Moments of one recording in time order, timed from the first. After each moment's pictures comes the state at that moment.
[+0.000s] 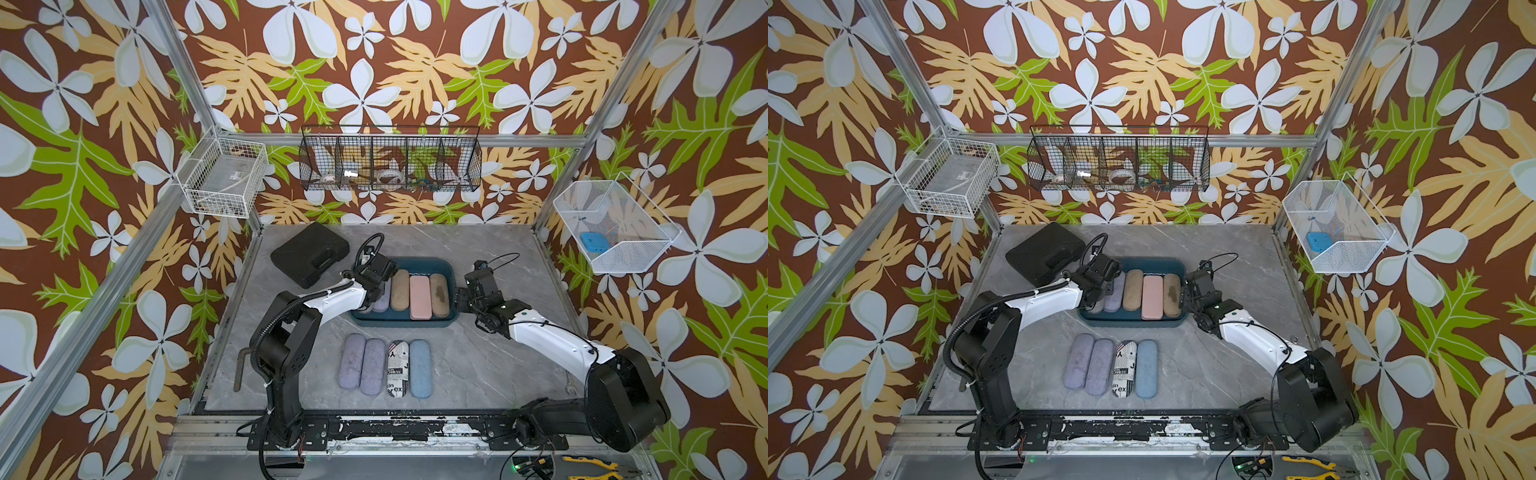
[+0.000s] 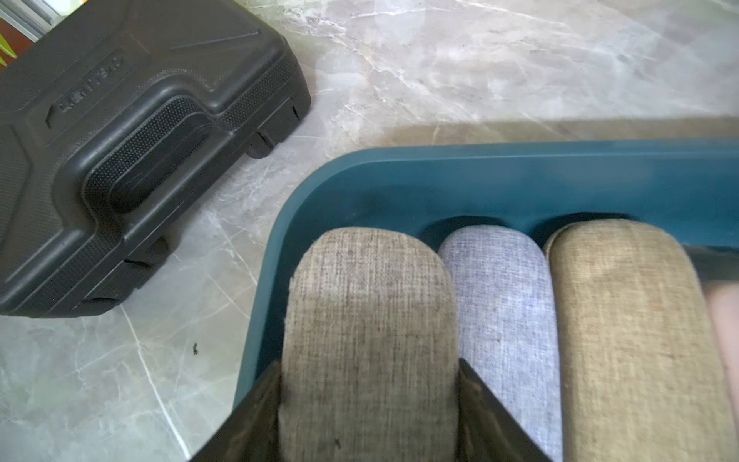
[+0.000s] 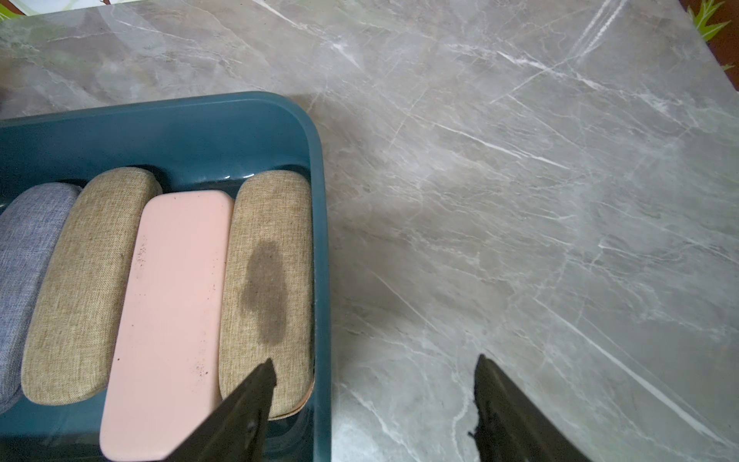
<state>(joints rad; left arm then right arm) -0.59 1.87 1.26 -0.33 -0.56 -0.46 0.42 1.37 0.81 -0.26 0.32 0.42</state>
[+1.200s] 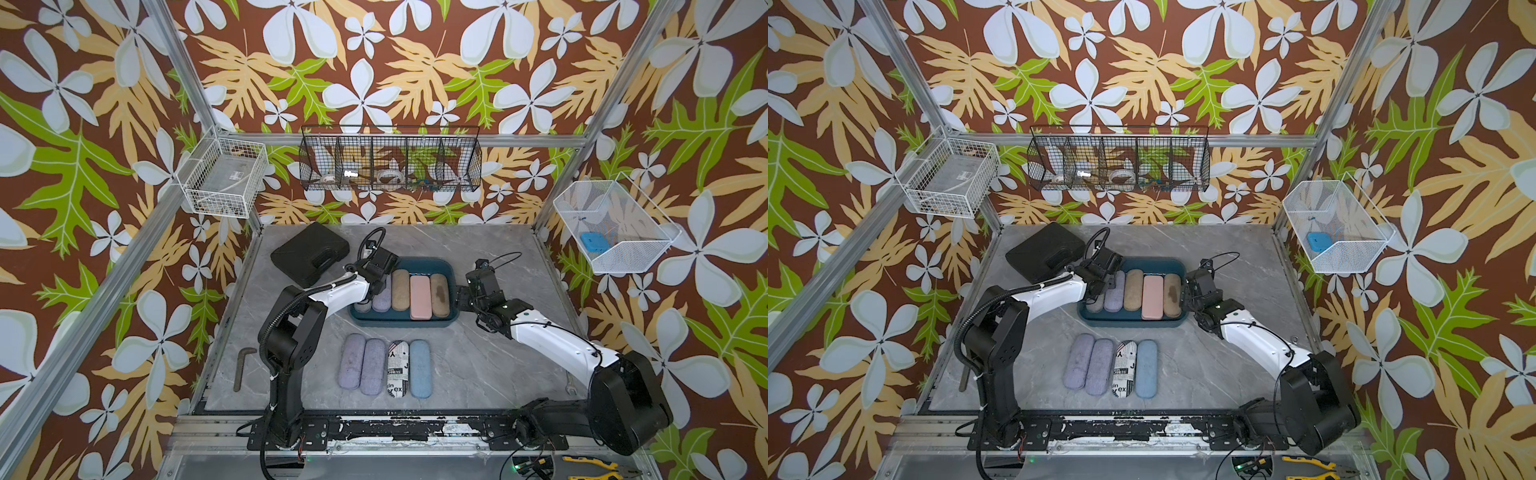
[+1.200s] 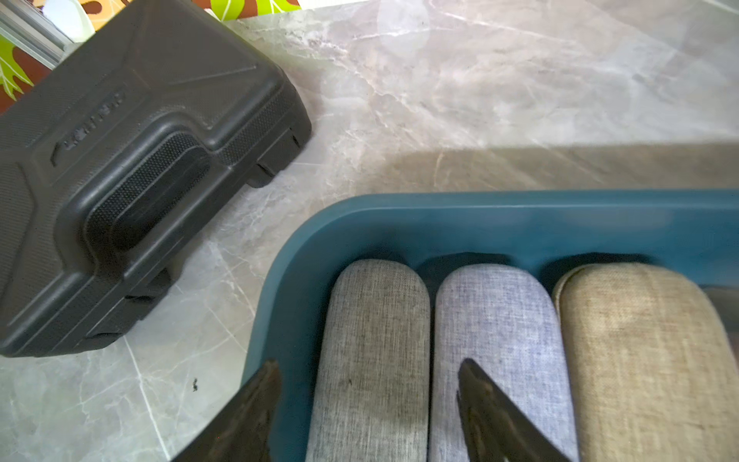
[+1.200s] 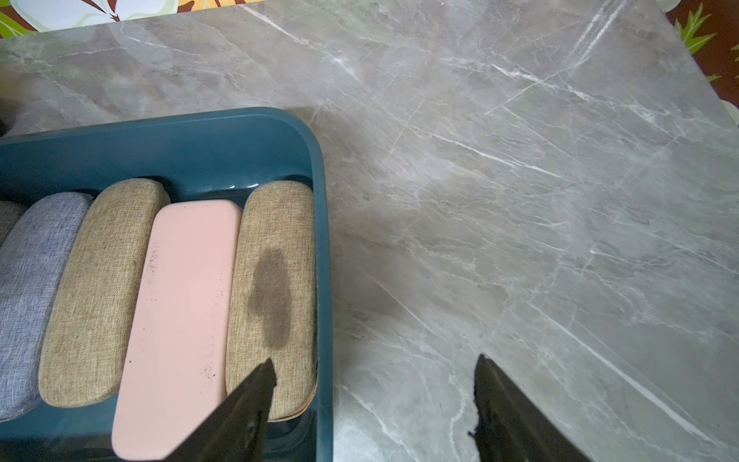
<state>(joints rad) -0.57 1.93 1.36 -0.36 -0.57 -0.43 0.42 1.35 0.82 -0.27 0.33 0.42</state>
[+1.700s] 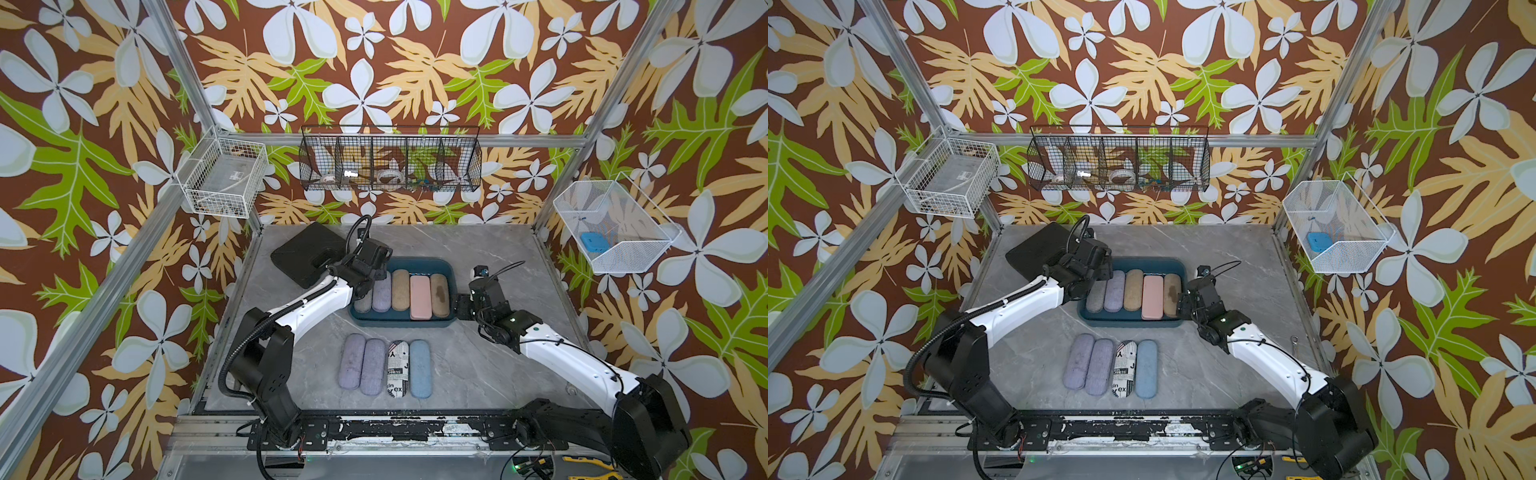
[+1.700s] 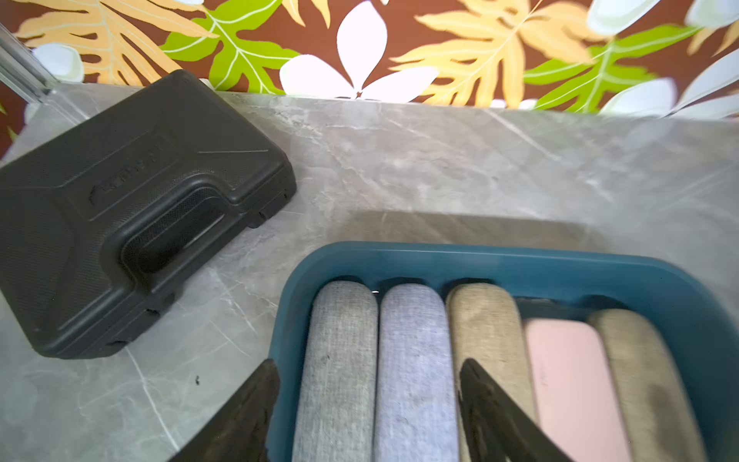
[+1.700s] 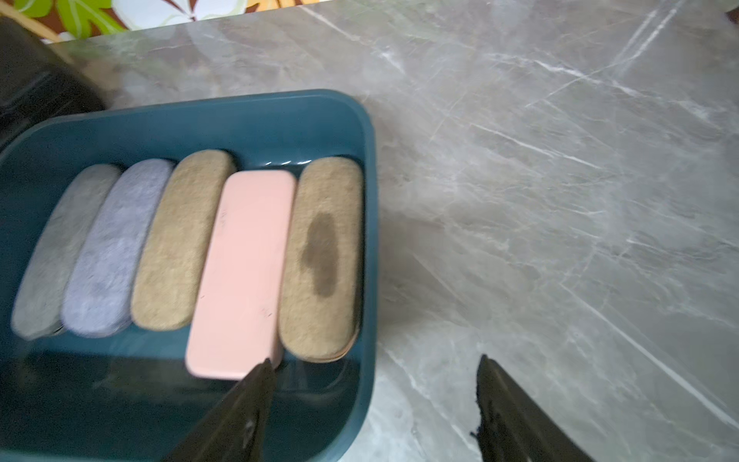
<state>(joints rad) -0.57 1.66 1.26 -0.31 -0.44 -0.46 0.51 1.20 0.74 -0.29 0.26 0.42</state>
